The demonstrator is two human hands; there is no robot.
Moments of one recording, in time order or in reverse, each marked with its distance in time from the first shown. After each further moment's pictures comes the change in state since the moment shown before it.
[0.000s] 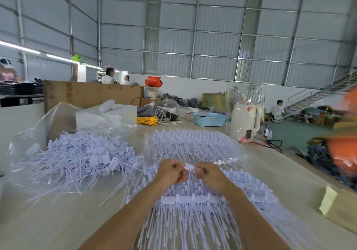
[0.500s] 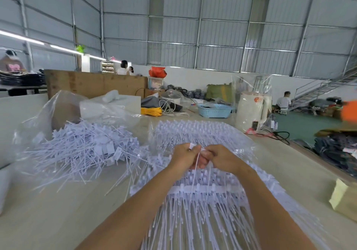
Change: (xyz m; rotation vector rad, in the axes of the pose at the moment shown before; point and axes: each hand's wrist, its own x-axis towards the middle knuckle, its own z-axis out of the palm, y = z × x) left_hand 0.000 0.018 0.022 -0.075 -0.062 0.029; right_hand 0.008 -0.014 -0.031 -0.082 -0.068 -0.087
